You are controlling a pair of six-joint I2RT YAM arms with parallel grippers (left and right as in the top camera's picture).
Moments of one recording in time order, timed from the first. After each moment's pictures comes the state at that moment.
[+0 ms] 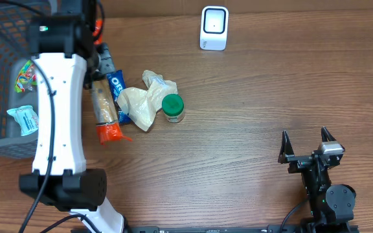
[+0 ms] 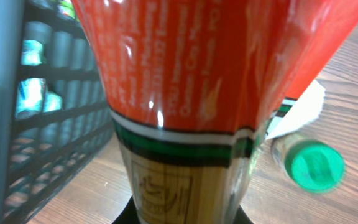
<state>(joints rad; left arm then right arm) -0.03 1.85 2.11 -1.55 -0.22 -0.37 0.10 0.01 0.02 -0.03 0.01 0.04</state>
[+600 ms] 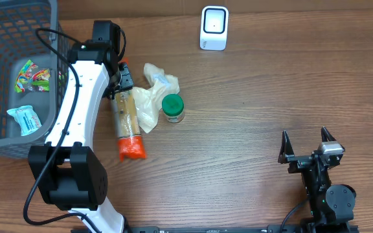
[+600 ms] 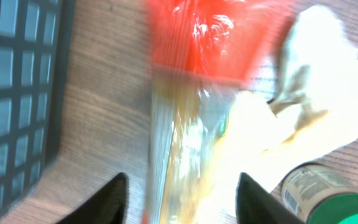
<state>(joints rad) -0.04 1.86 1.67 -1.13 -0.18 -0.38 0.10 0.01 0.02 -0.03 0.01 0.04</state>
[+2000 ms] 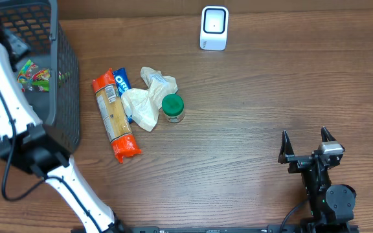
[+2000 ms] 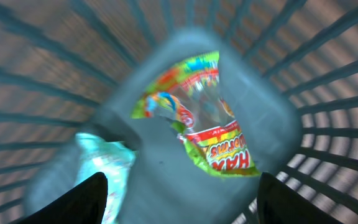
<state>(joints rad) 0.47 2.35 2.62 -1.38 -0.20 -0.39 0.10 0.01 0.02 -0.03 0.01 0.04</state>
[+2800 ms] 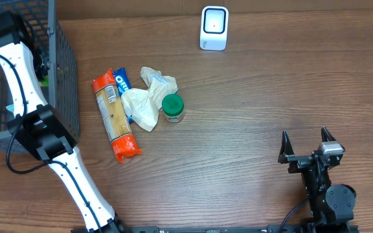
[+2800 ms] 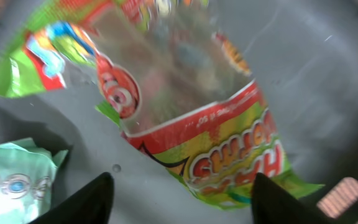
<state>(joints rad) 0.44 2.58 2.61 -1.34 -0.15 -0.40 0.10 0.01 0.02 -0.03 0.01 0.04</state>
